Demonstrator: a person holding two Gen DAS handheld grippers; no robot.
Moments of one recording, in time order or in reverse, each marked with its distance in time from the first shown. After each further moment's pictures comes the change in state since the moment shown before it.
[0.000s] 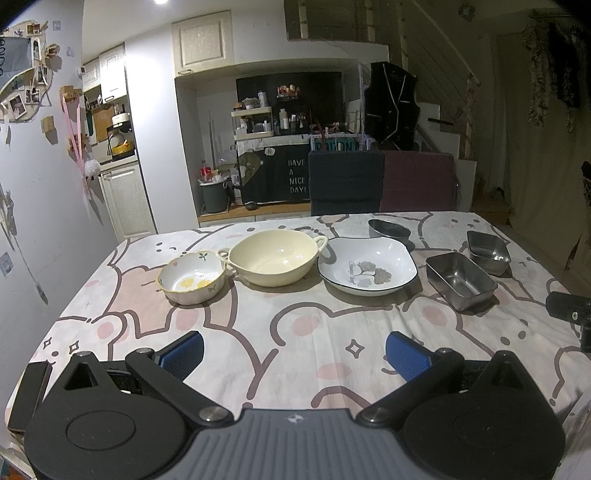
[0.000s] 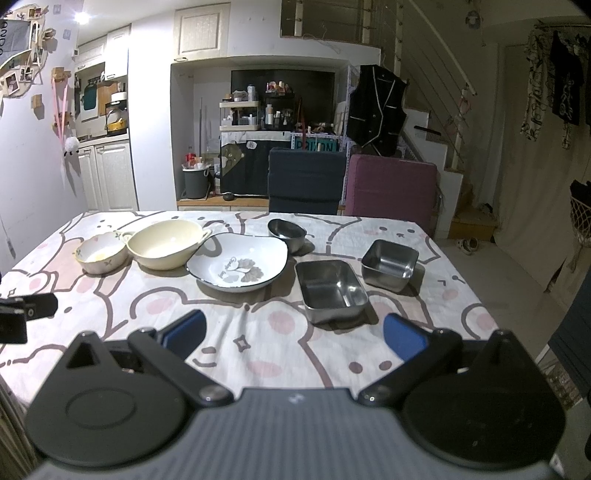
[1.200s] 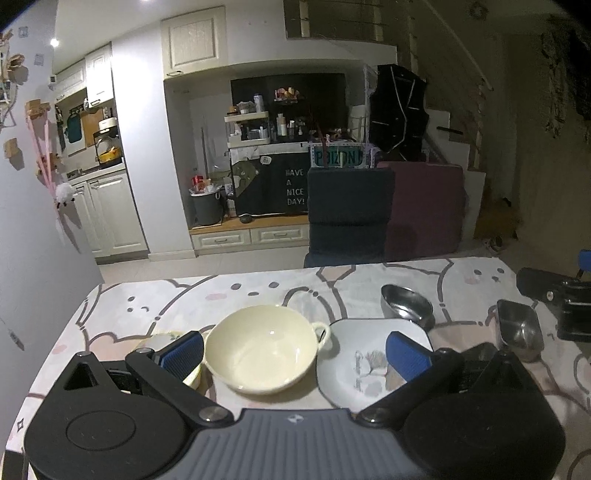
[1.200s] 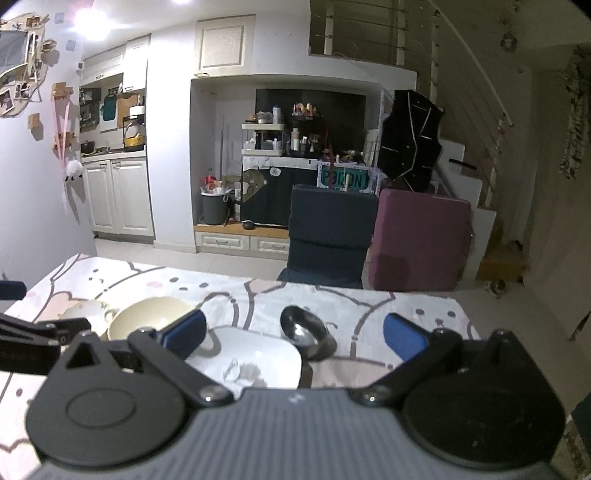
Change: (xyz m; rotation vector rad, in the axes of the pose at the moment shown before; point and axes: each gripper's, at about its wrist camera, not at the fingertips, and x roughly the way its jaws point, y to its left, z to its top) left arm 0.134 -0.005 0.162 -0.010 0.010 -0.013; right arm 0.104 -0.007 0.138 -0.064 -0.065 0.079
